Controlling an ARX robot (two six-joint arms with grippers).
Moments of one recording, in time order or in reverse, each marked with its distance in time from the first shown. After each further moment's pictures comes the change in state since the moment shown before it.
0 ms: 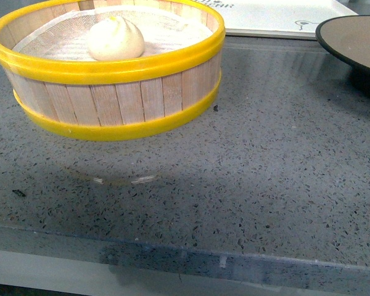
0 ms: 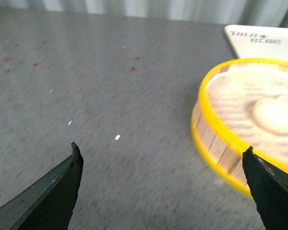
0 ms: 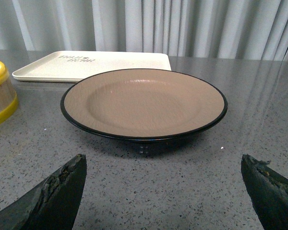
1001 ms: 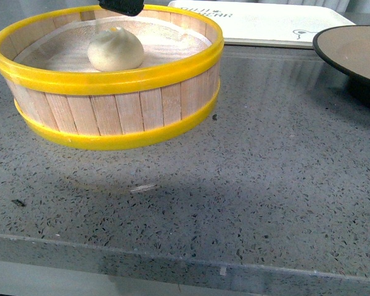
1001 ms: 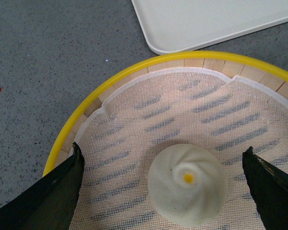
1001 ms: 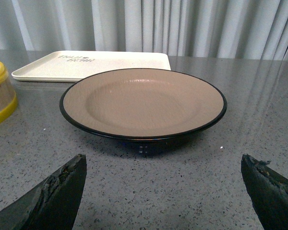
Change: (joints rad) left arm -0.279 0.849 0.665 -0.146 -0.040 0.132; right arm 0.000 0.000 0.000 0.000 0.000 0.000
